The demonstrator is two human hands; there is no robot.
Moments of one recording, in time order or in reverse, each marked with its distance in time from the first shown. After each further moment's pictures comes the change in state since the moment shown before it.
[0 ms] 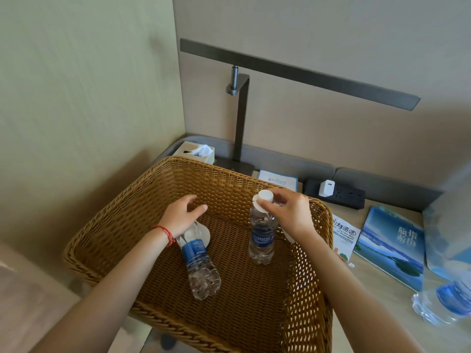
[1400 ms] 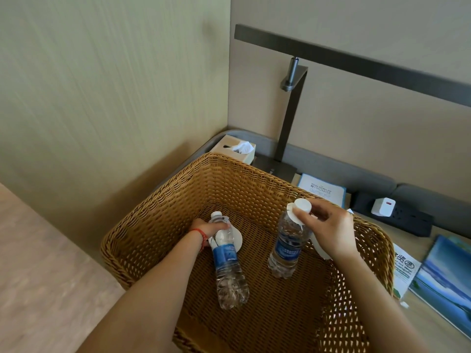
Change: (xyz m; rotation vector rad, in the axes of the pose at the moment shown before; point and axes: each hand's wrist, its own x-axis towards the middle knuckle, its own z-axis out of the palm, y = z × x) left_hand 0.043 -0.074 0.039 -0.730 -0.002 -0.724; right_hand 0.023 0.007 0.022 0.094 -0.042 -0.026
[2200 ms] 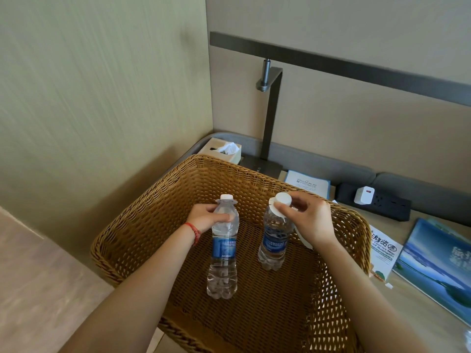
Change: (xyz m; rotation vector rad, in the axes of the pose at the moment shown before) left_hand -0.040 0.026 0.014 0.261 -0.142 0.432; right_hand -0.006 -0.004 -0.003 0.009 -0.001 0.025
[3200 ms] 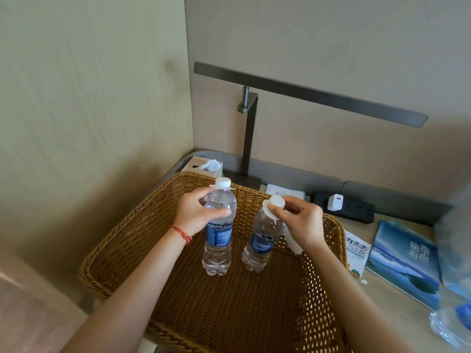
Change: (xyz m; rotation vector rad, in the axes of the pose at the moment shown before) left_hand -0.035 0.061 -0.014 0.120 0.086 0.580; right_hand -0.017 -0.030 -0.012 0.082 0.181 -0.017
